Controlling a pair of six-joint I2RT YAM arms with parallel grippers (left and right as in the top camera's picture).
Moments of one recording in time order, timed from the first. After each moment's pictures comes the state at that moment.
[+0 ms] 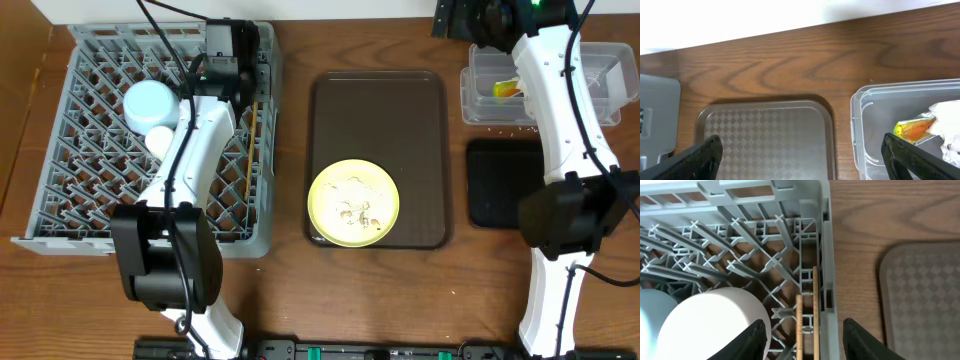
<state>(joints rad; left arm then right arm) -0.06 1.86 1.53 -0.52 -0.09 0.01 0.18 2.24 2.39 -1.04 -0.06 0.34</state>
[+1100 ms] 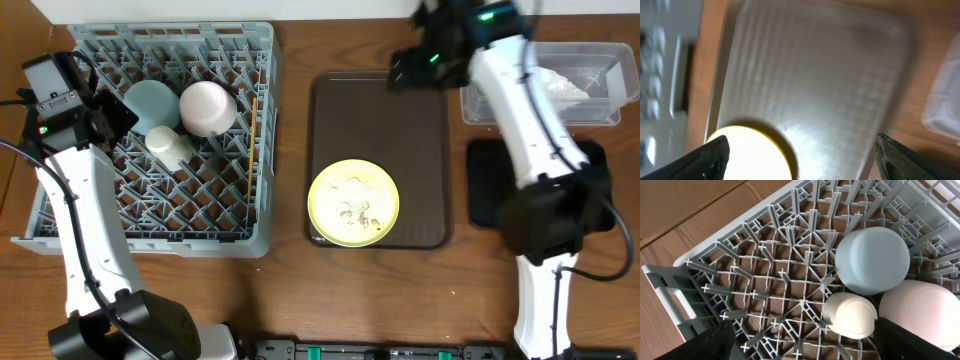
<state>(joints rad) 0.44 1.57 1.53 -0.90 -0.27 -0.39 0.34 2.24 2.26 -1.24 -0.24 0.13</state>
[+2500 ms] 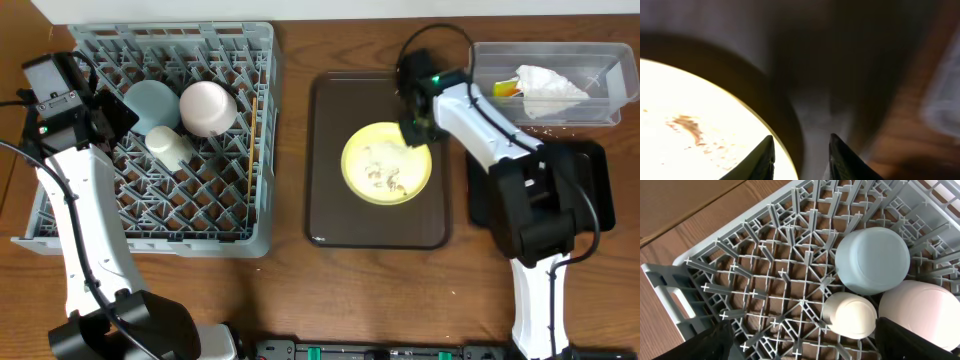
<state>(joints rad) 0.44 1.57 1.53 -0.90 -0.27 -0.39 0.37 2.25 1.79 -0.90 0.14 0.08</state>
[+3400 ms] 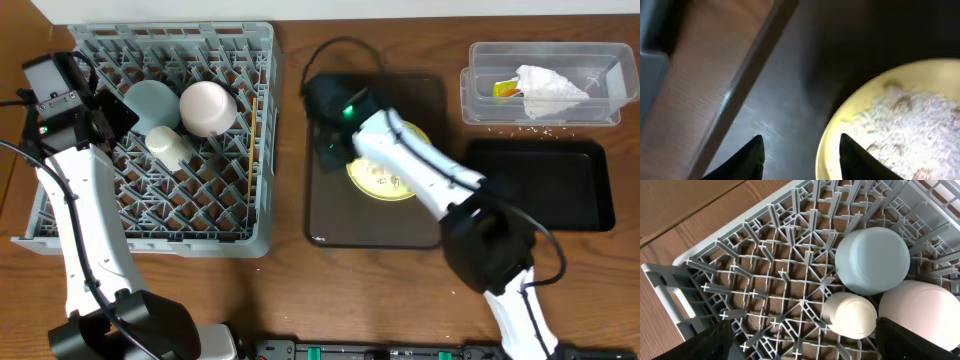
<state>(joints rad) 0.44 1.57 1.53 -0.90 -0.27 -0.39 0.73 2.25 1.94 -0.97 0.03 0.22</state>
